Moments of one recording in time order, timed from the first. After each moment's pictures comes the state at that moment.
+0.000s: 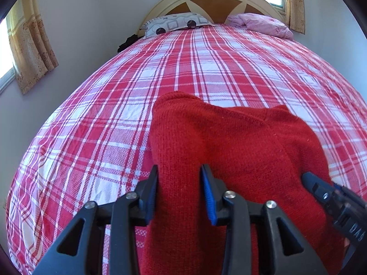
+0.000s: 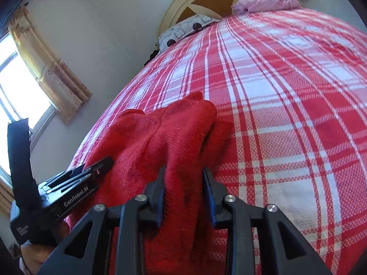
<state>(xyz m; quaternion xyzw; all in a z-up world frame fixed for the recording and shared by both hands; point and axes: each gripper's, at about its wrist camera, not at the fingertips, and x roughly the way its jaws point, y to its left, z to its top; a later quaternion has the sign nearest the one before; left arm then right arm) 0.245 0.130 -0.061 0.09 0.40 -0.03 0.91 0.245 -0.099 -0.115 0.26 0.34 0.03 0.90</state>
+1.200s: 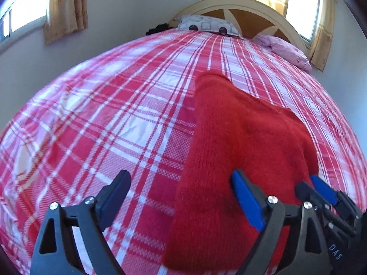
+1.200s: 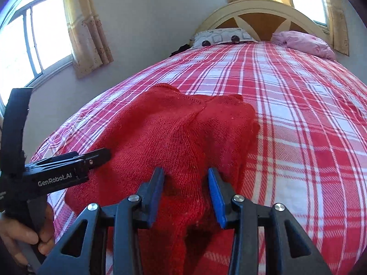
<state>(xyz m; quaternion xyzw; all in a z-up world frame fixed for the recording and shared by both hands) 0.172 0.184 -0.066 -0.04 0.40 0.01 0.91 0.205 -0.045 -0.097 0.08 0.33 0.07 0.94</state>
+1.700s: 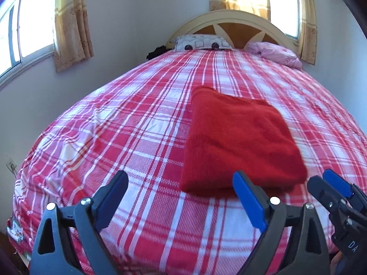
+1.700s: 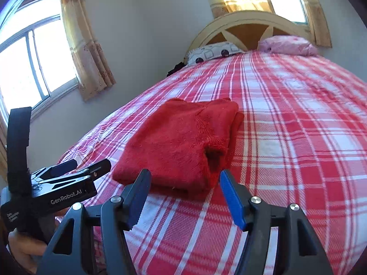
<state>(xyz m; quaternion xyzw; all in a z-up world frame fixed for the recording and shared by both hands) 0.070 0.180 -0.026 0.01 0.35 0.02 0.94 0.090 -0.027 -0.066 0.12 0.28 0.05 0.95</state>
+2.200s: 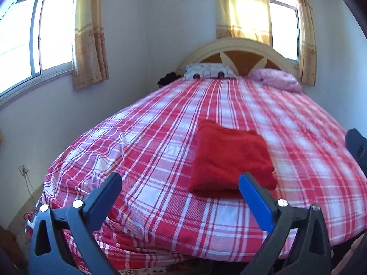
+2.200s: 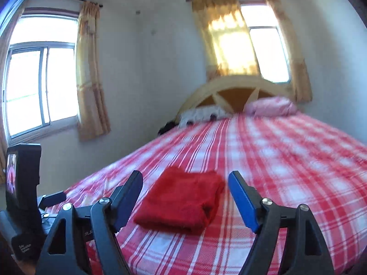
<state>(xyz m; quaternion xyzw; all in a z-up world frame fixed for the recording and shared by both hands) -0.008 0.183 0.040 -0.01 0.26 0.04 0.96 -0.021 0.001 0.036 0.07 0.08 -0.03 0.99</state>
